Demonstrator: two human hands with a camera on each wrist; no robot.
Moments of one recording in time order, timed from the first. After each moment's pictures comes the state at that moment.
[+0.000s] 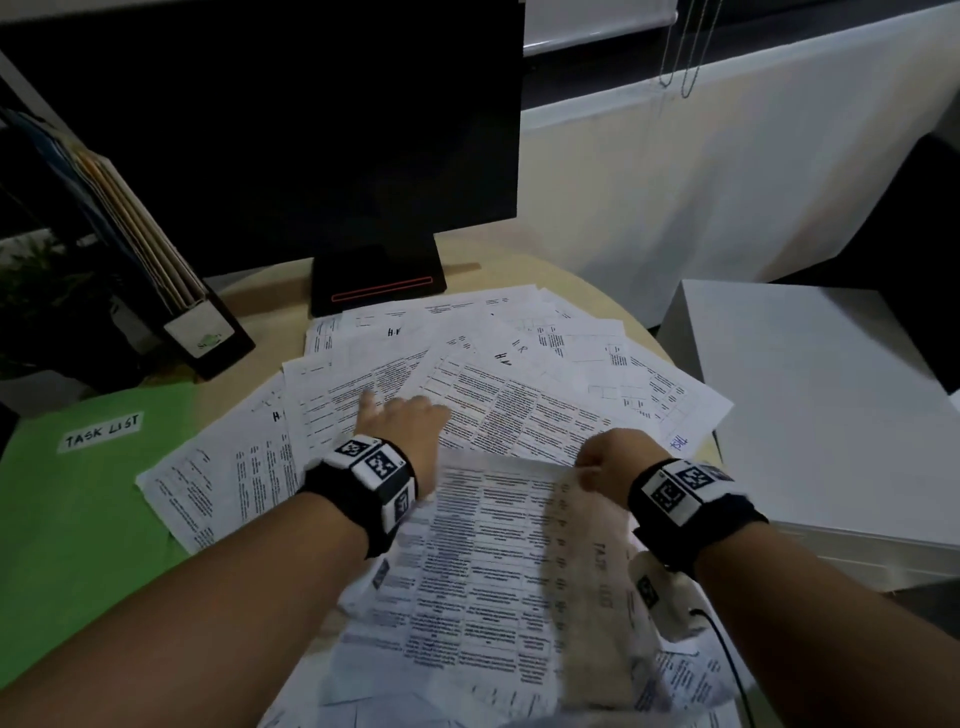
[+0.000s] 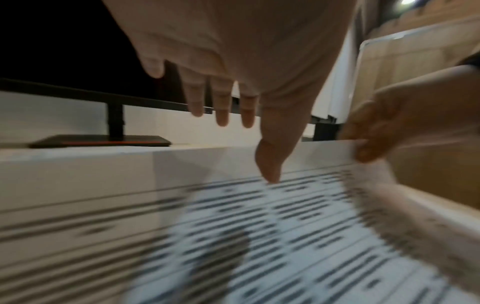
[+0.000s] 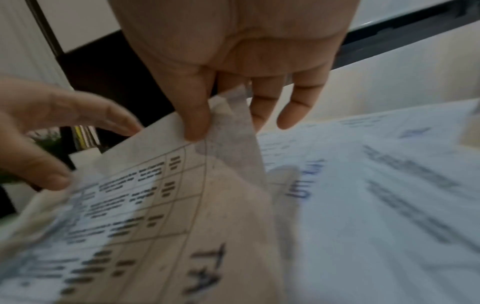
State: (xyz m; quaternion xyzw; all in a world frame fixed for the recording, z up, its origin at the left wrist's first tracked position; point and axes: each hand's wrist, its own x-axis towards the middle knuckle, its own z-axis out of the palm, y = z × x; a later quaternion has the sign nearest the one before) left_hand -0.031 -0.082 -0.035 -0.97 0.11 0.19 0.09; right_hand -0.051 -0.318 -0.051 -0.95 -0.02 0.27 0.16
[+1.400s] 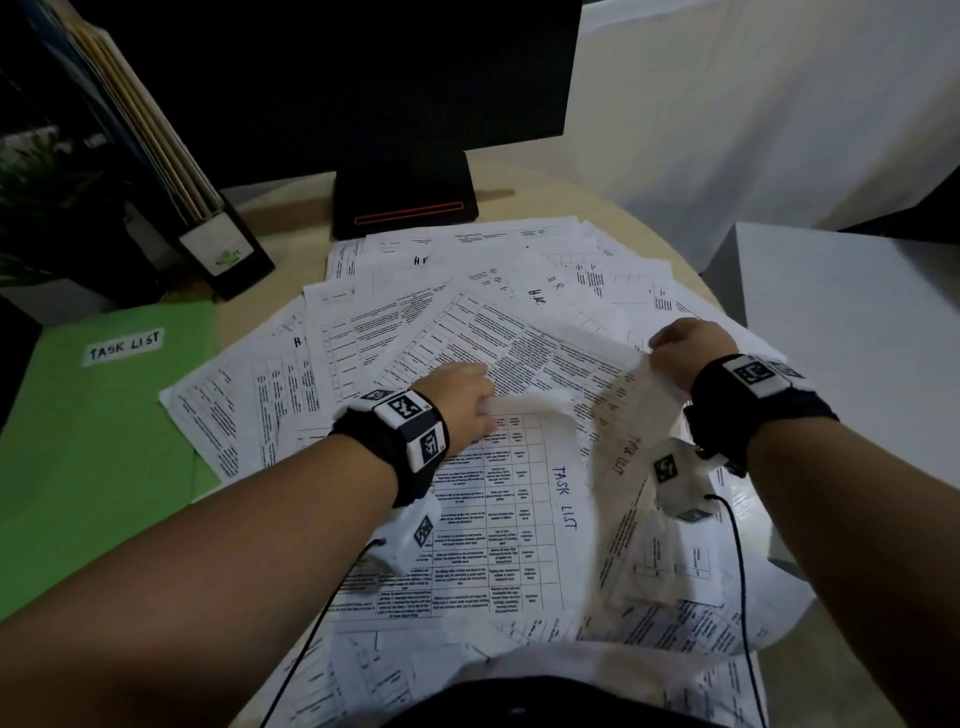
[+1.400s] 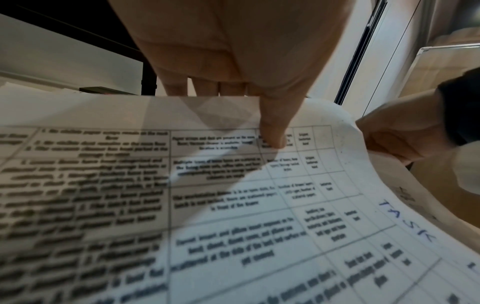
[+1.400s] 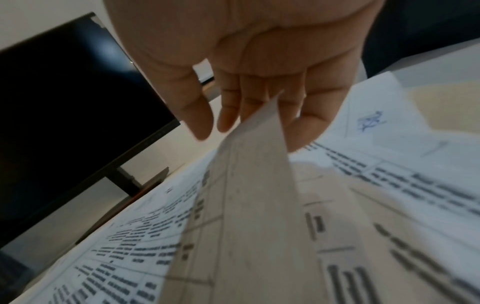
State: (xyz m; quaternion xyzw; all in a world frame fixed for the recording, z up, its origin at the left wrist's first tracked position) left_hand -0.041 -0.077 -0.067 -0.96 0.15 0.24 -0.08; right_hand -0.003 -0.338 -0.060 -0.91 0.20 0.14 0.33
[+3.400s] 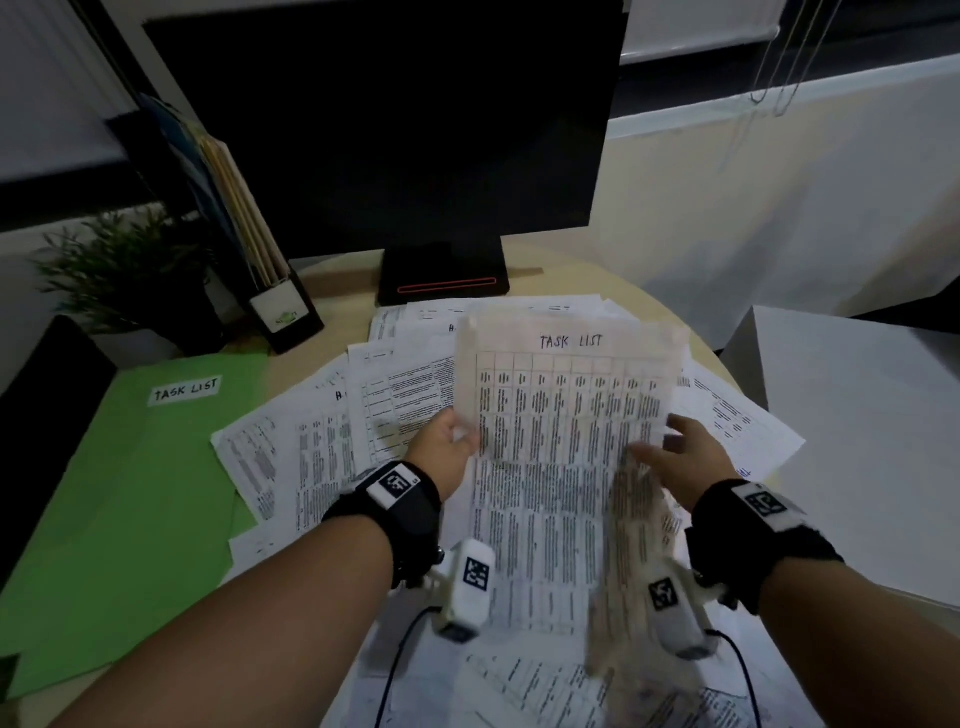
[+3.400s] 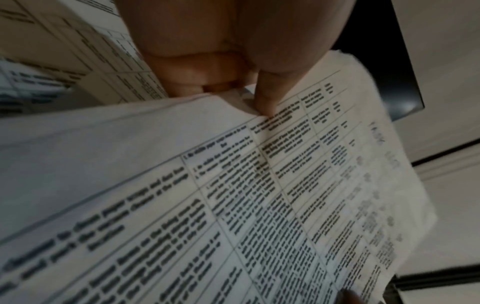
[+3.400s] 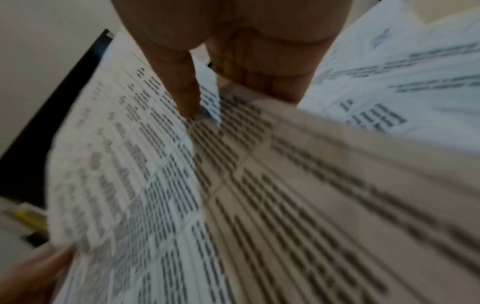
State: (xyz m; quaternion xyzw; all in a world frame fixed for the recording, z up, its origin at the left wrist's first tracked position) left_hand -0.060 -0.060 -0.060 -0.84 -0.15 0.10 -0.52; right_hand -0.046 -0.315 -0.063 -0.81 0.21 0.12 0.53
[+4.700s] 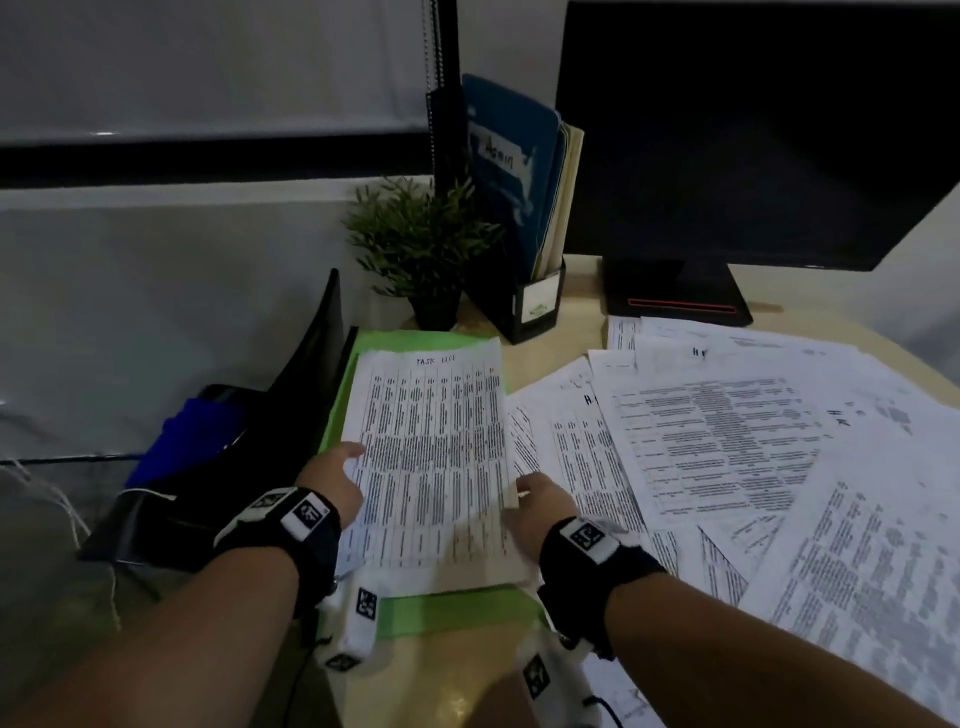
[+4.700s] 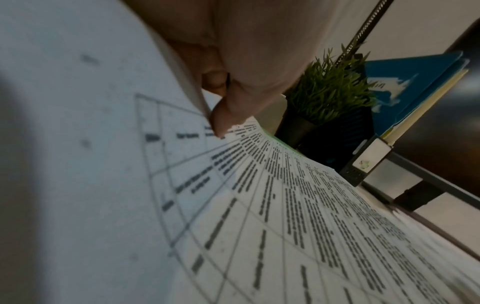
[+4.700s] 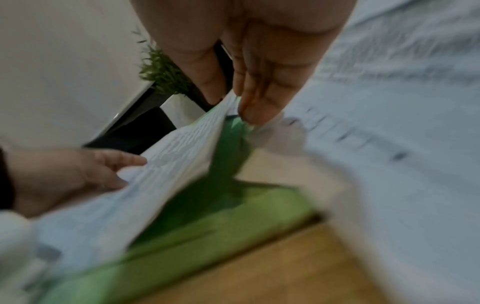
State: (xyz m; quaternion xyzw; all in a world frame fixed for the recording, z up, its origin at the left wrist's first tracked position) left_hand -0.168 0.351 -0.089 -0.87 -0.34 0.11 -0.33; right_hand -0.118 0.118 -0.076 -0.88 -0.01 0.34 0.32
